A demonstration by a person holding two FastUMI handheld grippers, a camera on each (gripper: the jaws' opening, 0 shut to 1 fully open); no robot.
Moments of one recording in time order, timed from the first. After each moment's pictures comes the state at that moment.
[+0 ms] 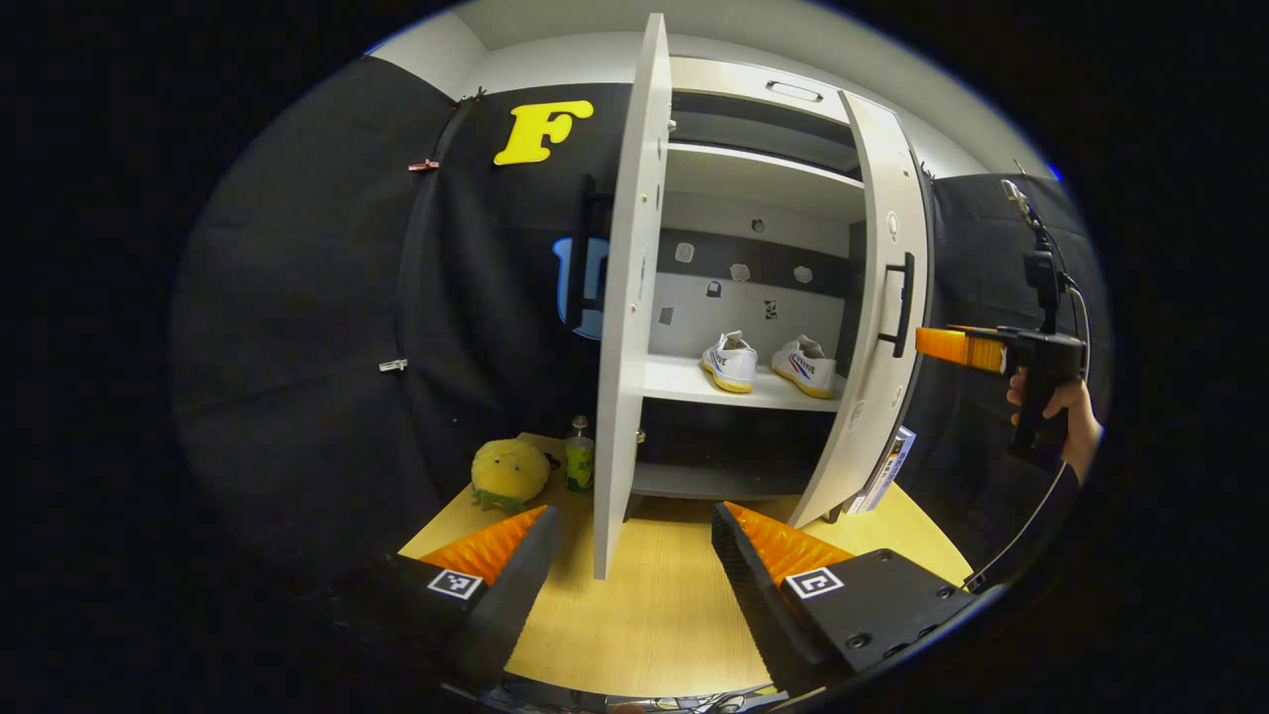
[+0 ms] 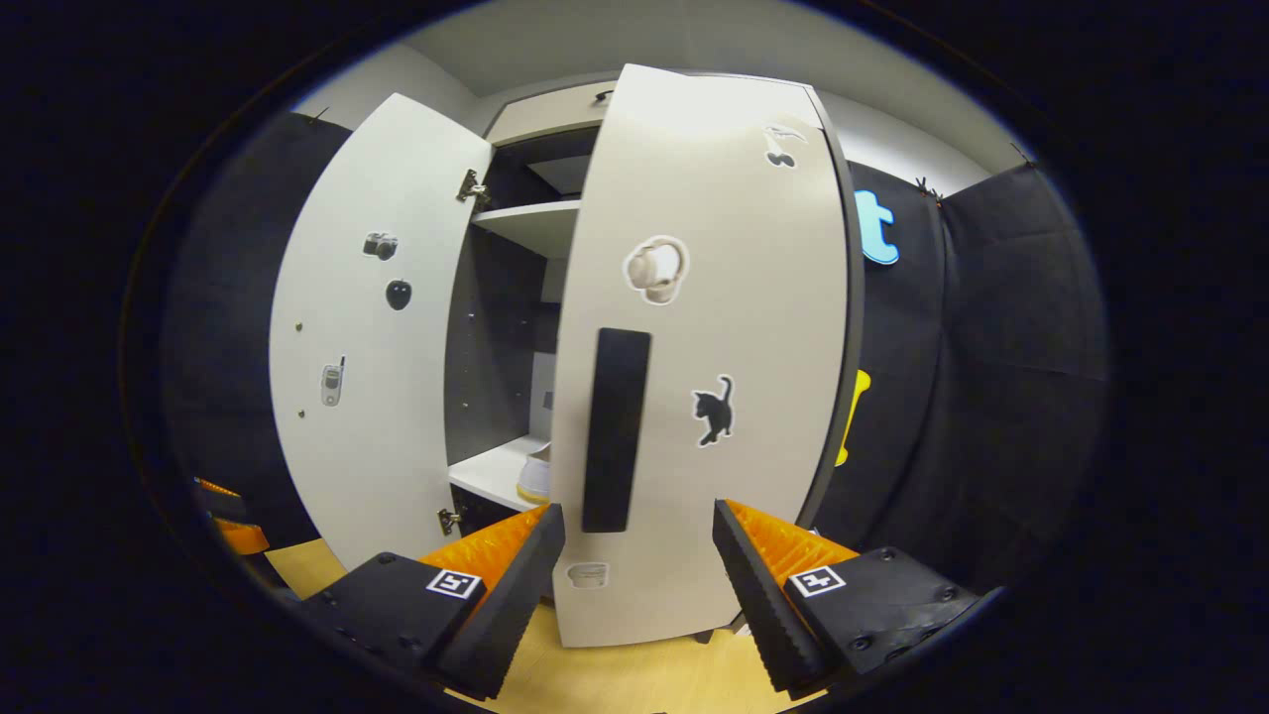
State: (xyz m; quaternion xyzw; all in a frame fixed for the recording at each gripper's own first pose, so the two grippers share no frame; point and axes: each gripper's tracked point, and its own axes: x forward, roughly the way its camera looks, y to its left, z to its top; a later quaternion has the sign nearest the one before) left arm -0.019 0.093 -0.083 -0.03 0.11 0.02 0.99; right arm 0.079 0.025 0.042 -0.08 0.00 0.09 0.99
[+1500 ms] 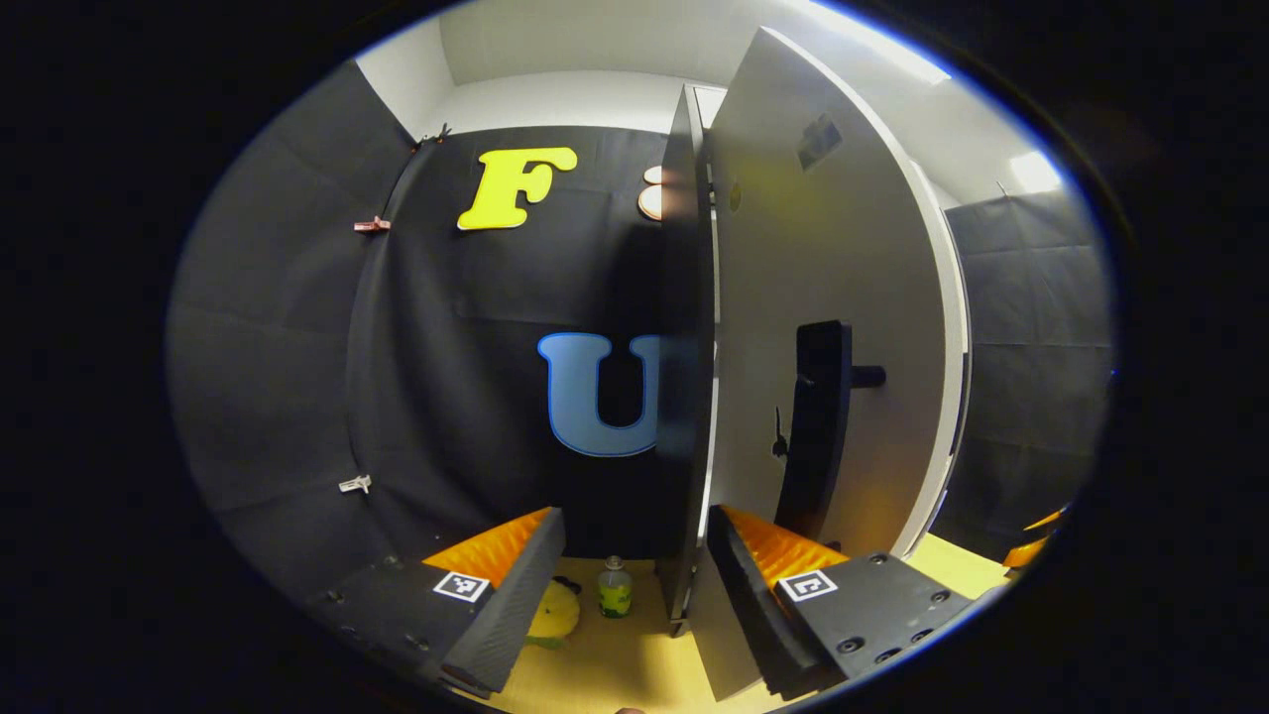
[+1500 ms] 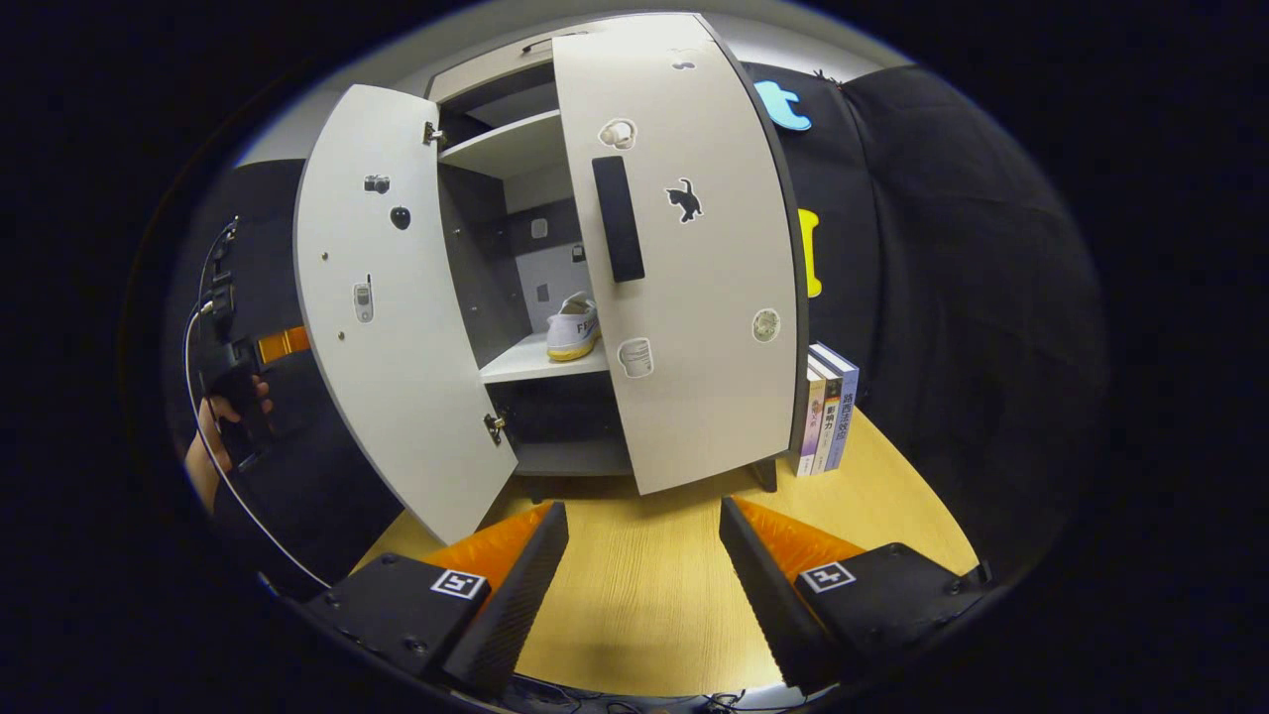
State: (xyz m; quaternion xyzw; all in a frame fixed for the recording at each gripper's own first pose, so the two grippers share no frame) left arm 0.145 0.197 0.040 0.01 0.00 -0.06 1.00; right arm -0.032 0.035 -0.101 0.06 0.14 0.00 0.99
